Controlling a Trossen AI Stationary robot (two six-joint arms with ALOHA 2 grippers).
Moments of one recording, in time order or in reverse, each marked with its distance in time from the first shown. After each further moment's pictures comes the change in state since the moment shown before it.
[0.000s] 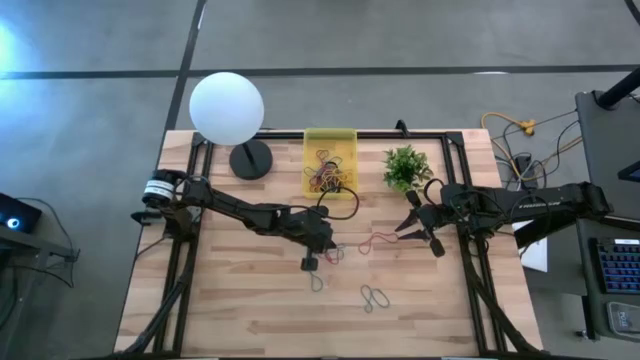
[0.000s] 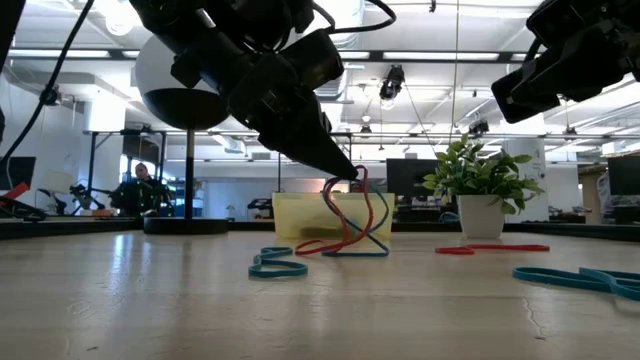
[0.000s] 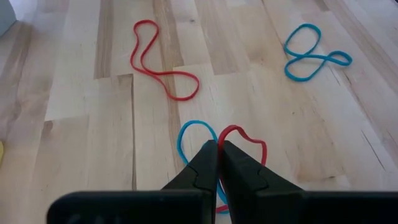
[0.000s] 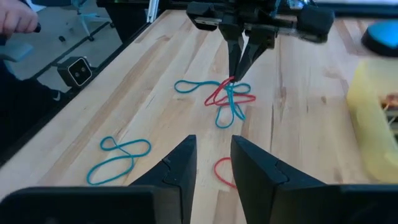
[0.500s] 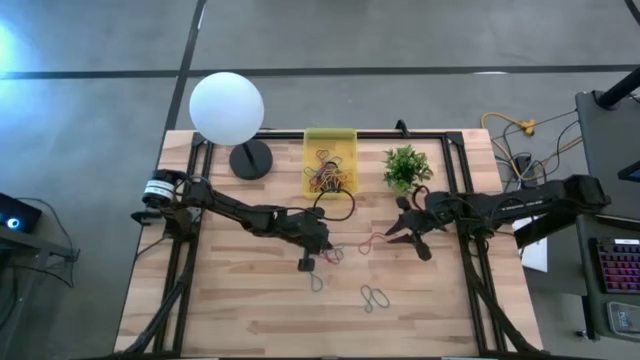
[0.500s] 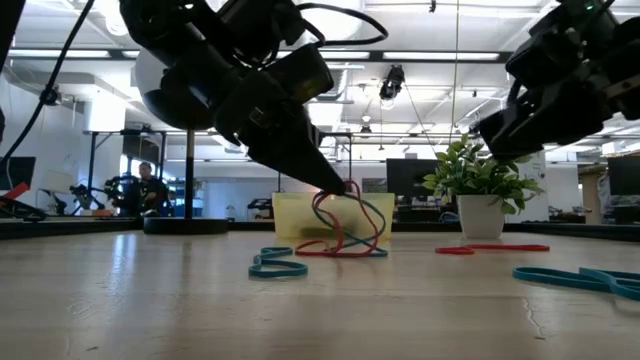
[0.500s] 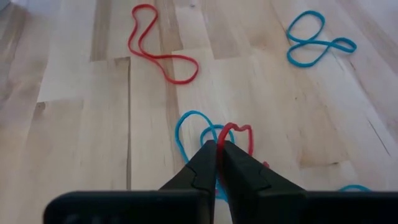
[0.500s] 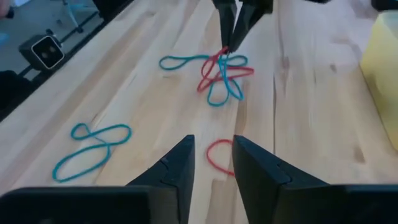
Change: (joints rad) left arm -0.004 0.000 -0.068 0.067 -0.002 -0.018; right arm 0.000 0.256 -0.118 0.326 0.031 0.034
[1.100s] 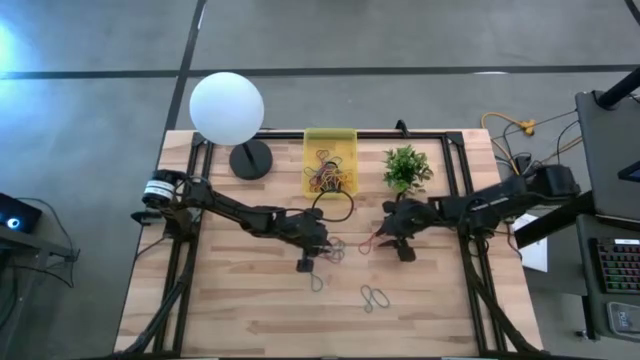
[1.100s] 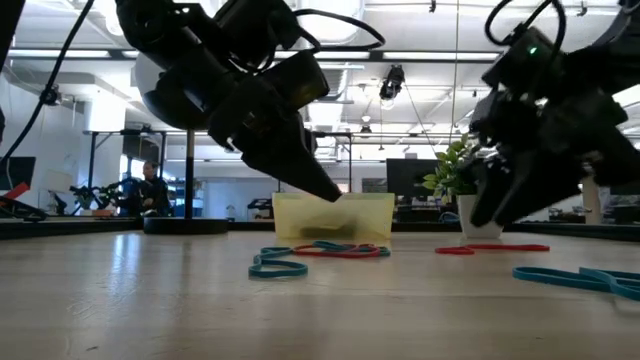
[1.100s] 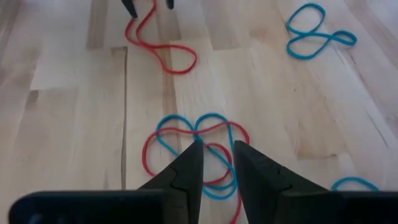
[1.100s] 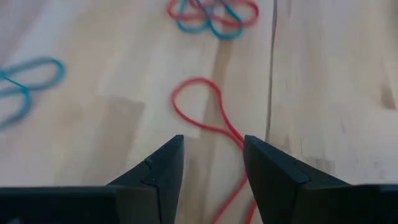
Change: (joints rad) left arm -0.002 0.000 -0.022 0.013 0.000 -0.019; right arm -0.001 0.438 0.106 0.036 0.086 -0.078
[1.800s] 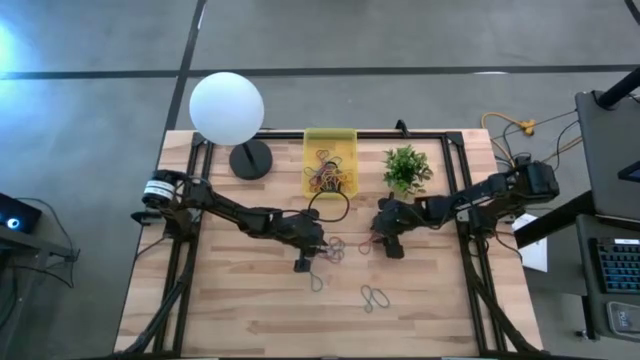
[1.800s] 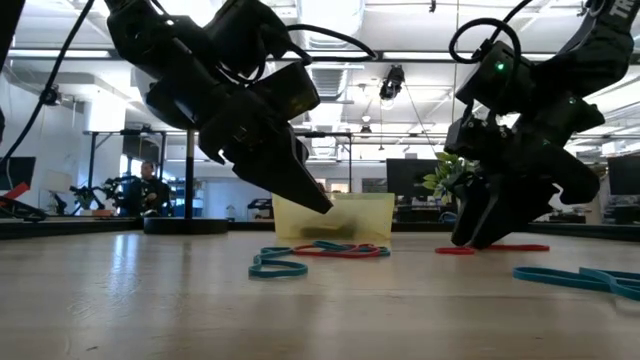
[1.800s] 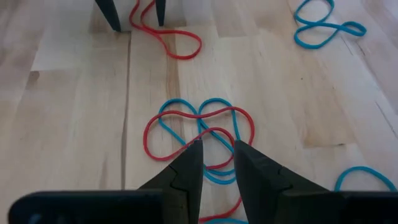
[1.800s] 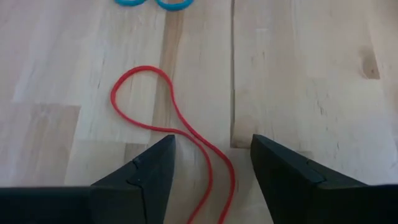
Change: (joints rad) left arm 0.000 0.000 -0.060 0.065 -0.014 -0.027; right arm -0.008 0.220 0.101 -0.079 0.105 0.068
